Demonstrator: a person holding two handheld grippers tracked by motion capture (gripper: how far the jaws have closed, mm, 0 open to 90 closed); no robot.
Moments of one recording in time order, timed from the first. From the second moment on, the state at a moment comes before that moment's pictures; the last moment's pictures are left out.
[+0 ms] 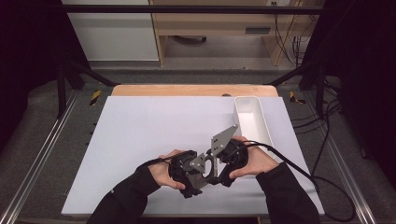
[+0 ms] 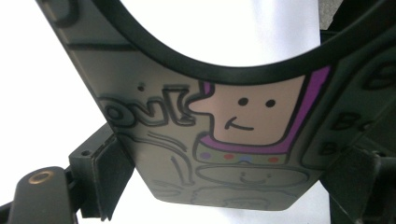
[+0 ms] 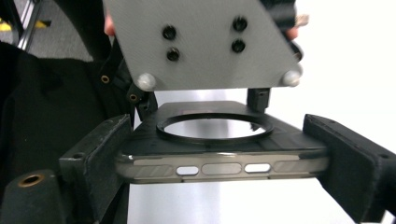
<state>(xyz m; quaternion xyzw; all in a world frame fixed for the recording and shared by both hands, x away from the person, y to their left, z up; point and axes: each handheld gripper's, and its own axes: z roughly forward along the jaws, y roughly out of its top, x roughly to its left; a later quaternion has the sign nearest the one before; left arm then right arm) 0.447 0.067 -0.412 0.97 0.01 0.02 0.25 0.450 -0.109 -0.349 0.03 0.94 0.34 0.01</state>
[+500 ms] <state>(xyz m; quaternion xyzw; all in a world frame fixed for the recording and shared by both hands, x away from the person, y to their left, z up) 0.449 0.080 -0.409 0.96 0.03 0.02 0.29 0.446 -0.136 -0.329 0.06 0.91 0.41 0.04</state>
